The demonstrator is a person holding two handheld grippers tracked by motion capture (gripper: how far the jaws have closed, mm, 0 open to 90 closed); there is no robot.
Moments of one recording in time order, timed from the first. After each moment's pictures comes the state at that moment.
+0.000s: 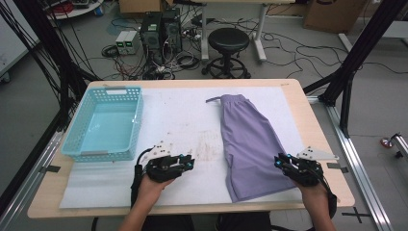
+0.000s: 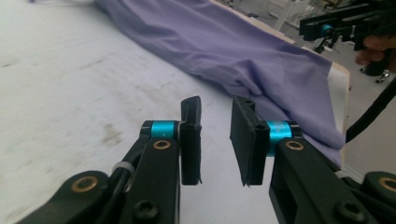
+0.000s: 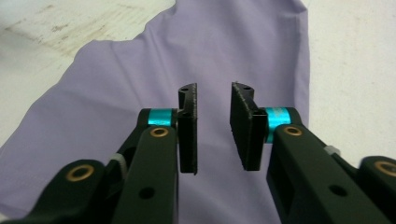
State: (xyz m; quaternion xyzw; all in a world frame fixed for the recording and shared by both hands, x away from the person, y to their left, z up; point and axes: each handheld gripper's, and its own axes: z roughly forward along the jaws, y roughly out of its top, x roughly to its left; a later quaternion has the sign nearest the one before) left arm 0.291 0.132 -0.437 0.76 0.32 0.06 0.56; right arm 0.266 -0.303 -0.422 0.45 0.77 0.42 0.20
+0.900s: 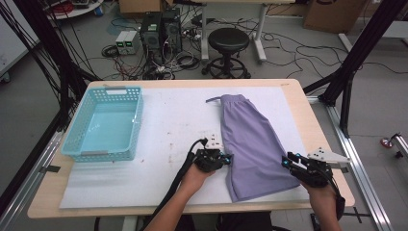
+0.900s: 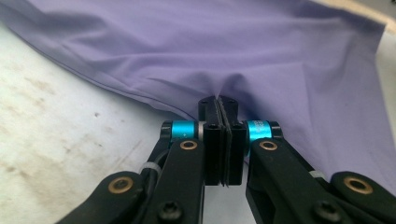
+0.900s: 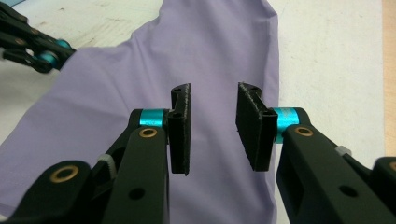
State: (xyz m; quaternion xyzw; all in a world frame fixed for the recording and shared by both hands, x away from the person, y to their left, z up) left arm 0.330 0.016 -0.446 0.83 0.30 0.06 0.47; right arm 0.260 -0.323 -0.419 0.46 0.75 0.43 0.21
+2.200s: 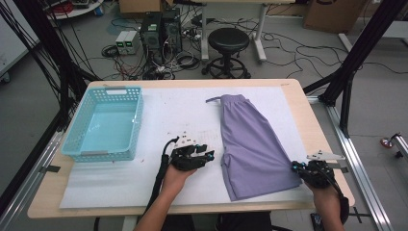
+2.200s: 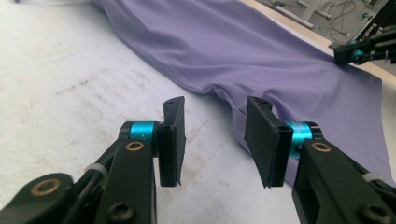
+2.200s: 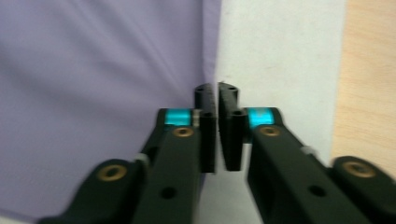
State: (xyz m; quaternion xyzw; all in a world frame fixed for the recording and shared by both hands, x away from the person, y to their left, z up) left arm 0.321 0.079 -0.441 0.77 0.36 0.09 0.52; right arm 0.271 -0.345 -0.447 0.52 0.77 0.31 0.21
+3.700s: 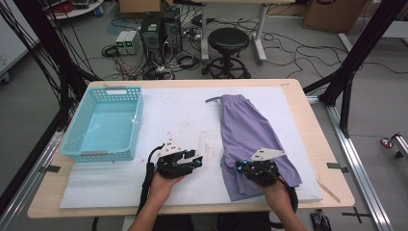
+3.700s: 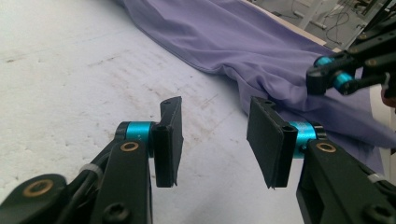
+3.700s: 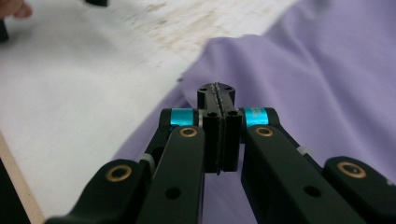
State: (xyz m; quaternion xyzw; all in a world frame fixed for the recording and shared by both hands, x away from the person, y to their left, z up) left arm 0.303 0.114 -0.450 0.76 0.36 0.09 0.54; right arm 0.281 -0.201 -0.439 0.36 0.83 0.41 0.13
